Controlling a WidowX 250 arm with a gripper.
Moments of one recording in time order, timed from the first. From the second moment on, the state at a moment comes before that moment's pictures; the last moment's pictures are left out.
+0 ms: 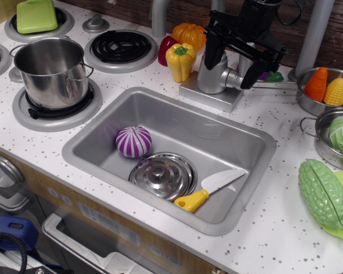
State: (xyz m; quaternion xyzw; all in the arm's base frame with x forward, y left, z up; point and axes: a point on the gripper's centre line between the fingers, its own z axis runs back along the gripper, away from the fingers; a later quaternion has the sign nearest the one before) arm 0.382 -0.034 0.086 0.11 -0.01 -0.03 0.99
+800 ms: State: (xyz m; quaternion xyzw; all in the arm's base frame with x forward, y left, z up) arm 0.394 -0.029 0.065 0.12 -0.05 -0.04 0.99
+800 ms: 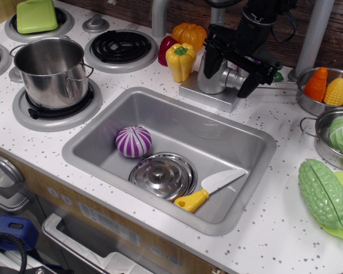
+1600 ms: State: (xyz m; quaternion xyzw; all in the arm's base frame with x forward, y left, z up) arm 0.437 -0.038 0.095 0.09 -0.12 -0.06 0.99
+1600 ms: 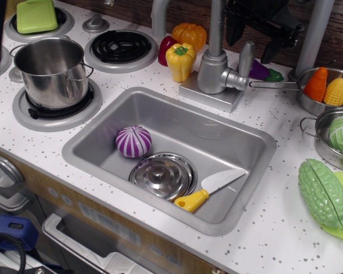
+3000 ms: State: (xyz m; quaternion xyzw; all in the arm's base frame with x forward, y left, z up) arm 0.400 -0.034 0.070 0.08 -0.10 0.01 0.99
